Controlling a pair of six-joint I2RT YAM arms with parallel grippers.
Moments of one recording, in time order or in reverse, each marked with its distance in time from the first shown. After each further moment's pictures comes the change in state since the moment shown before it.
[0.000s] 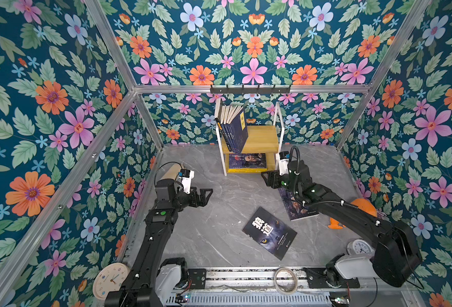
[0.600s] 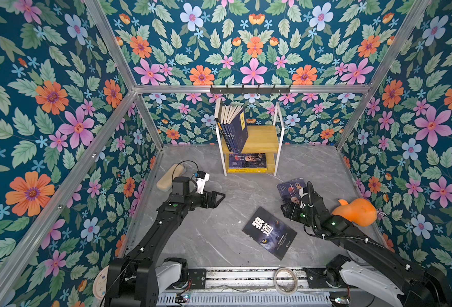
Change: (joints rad) left arm -0.176 0.195 0.012 0.056 0.059 -0.064; right arm 0.006 -0.423 -0.442 -0.277 0.059 0.396
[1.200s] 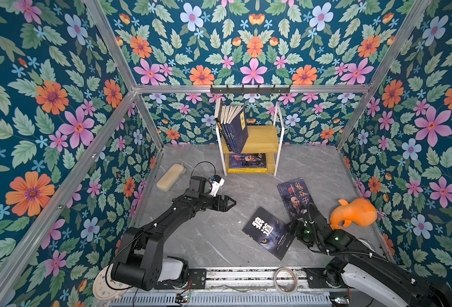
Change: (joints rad) left arm -0.139 0.213 0.040 0.003 -0.022 0.005; right arm 0.077 -0.134 -0.188 -0.111 -0.092 0.289
